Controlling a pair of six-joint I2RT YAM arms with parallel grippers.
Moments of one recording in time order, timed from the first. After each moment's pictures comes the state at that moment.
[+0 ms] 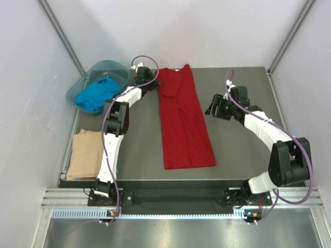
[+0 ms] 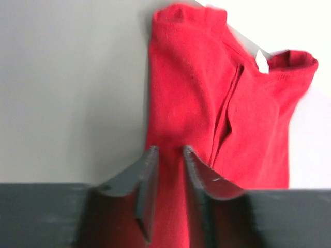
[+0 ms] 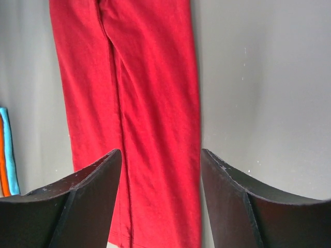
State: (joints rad) left arm -0.24 2.57 2.09 -0.03 0.07 -0.76; right arm 0.21 1.47 1.00 -0.28 -0.28 0.42
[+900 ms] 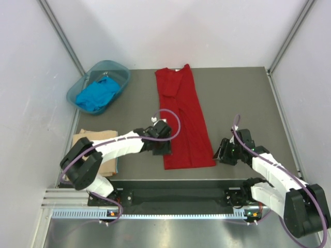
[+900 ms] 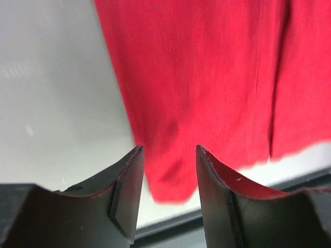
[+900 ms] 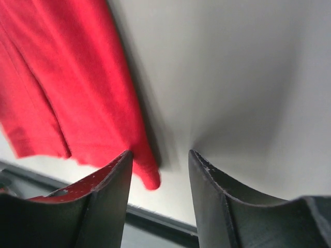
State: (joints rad) left arm -0.79 1.56 0.91 -0.41 -0.04 -0.79; right arm 0.26 0.98 0.39 -0.44 -0.25 0.59
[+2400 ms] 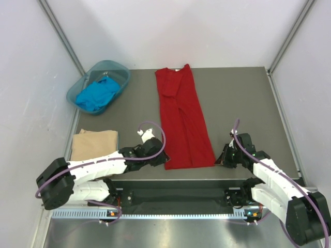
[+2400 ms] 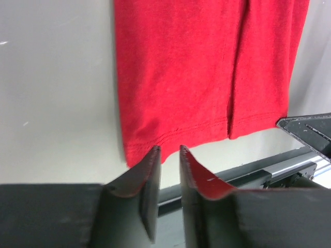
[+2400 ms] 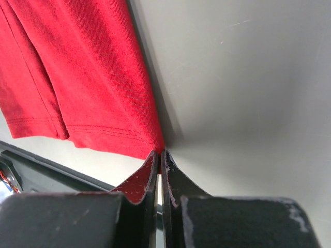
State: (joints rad) left arm -0.99 1.16 0.57 -0.25 -0.20 -1.20; right arm 0.28 0.88 0.31 -0.44 -0.32 0.60
